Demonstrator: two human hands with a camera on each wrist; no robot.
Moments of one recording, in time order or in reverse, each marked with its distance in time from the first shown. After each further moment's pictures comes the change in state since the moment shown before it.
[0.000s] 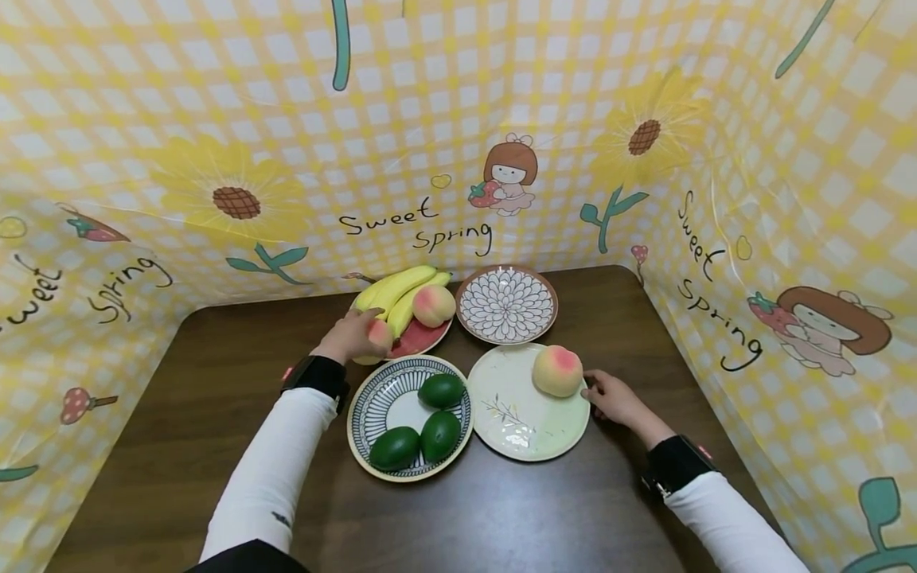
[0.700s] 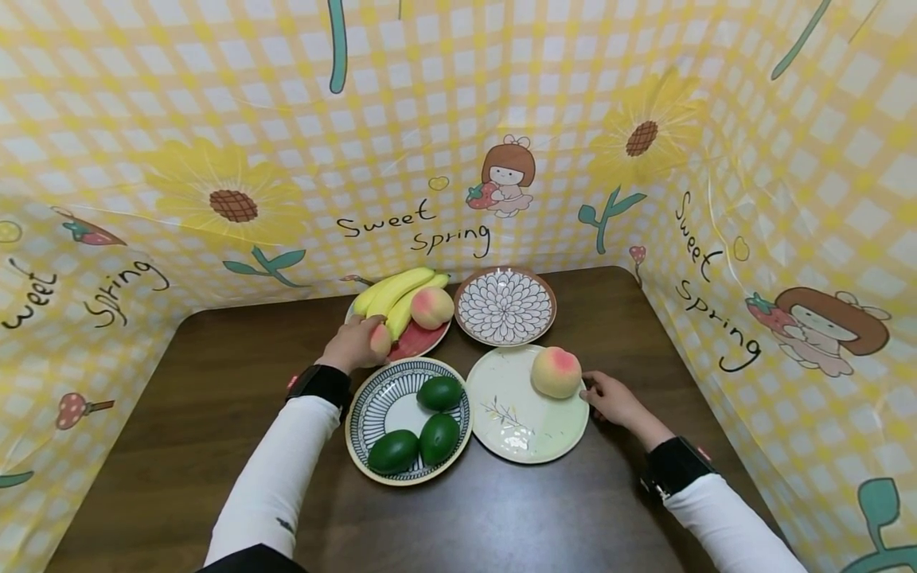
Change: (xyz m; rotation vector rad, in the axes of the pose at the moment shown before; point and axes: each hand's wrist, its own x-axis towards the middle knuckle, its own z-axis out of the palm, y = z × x) left_hand 0.006 -0.004 0.019 0.061 0.047 -0.010; right_hand 0.000 -0.001 0.001 -0.017 0.003 0.031
